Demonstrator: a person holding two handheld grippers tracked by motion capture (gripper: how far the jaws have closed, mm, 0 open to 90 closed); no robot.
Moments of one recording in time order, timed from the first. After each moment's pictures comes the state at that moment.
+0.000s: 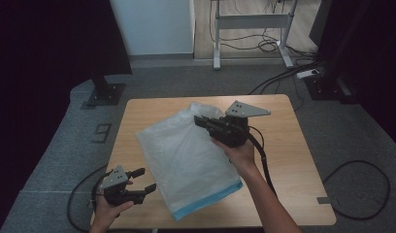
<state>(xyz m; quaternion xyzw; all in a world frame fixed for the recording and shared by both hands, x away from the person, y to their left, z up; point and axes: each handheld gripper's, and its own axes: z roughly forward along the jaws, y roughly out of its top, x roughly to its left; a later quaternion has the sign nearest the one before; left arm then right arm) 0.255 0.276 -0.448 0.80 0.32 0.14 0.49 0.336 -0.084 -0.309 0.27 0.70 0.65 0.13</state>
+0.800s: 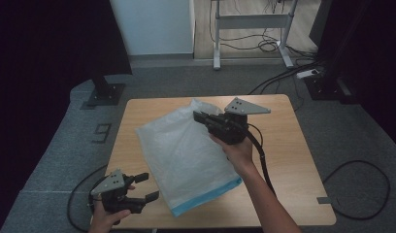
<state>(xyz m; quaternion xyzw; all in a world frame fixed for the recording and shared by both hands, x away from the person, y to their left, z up) 0.236 0.258 -0.425 0.80 0.29 0.08 0.52 0.338 -0.081 -0.303 0.28 0.69 0.66 0.14</state>
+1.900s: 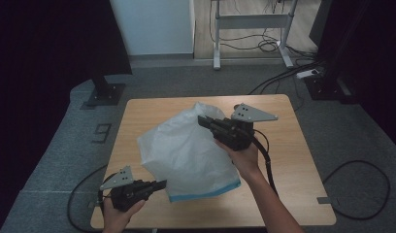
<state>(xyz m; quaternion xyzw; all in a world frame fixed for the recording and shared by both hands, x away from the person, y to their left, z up) 0.234 0.240 -0.407 0.79 0.28 0.05 0.55 0.325 -0.094 -0.308 0.26 0.68 0.66 0.15</state>
